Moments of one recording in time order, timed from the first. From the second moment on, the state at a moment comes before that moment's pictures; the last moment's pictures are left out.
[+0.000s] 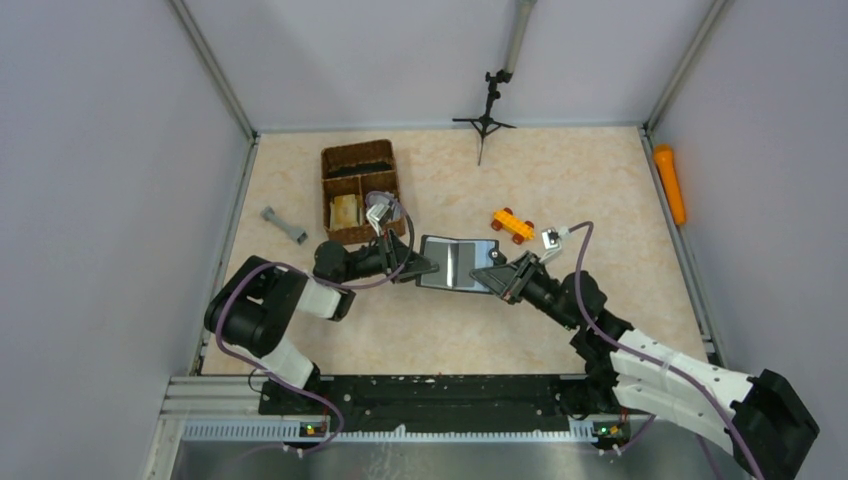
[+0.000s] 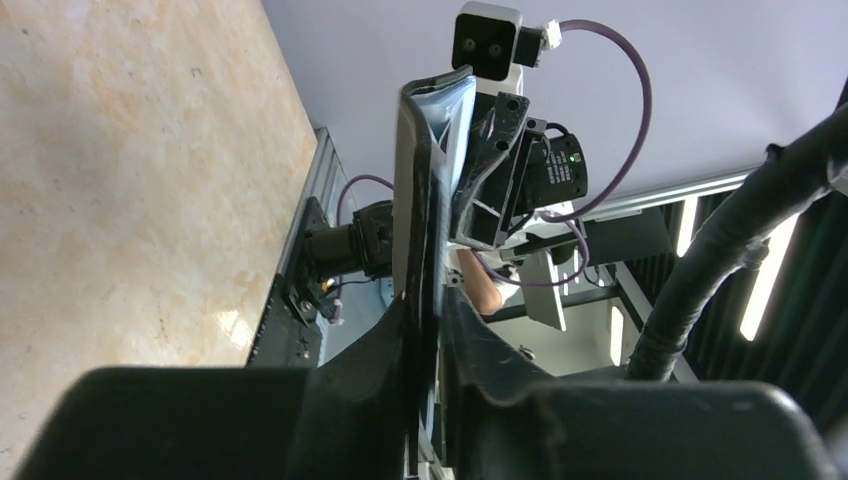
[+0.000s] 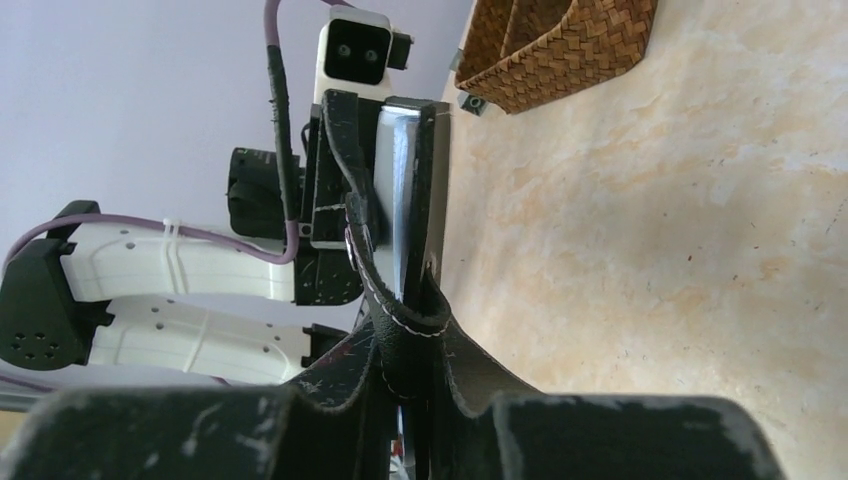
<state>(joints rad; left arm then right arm) -0.41 1.62 0.37 1.51 0.95 -1.57 0.78 0.77 0.24 0.52 -0.06 1.08</state>
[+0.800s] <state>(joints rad) -0.41 1.22 0.54 0.29 0.79 -0.78 0.78 0.72 0.30 0.28 0.00 0.99</state>
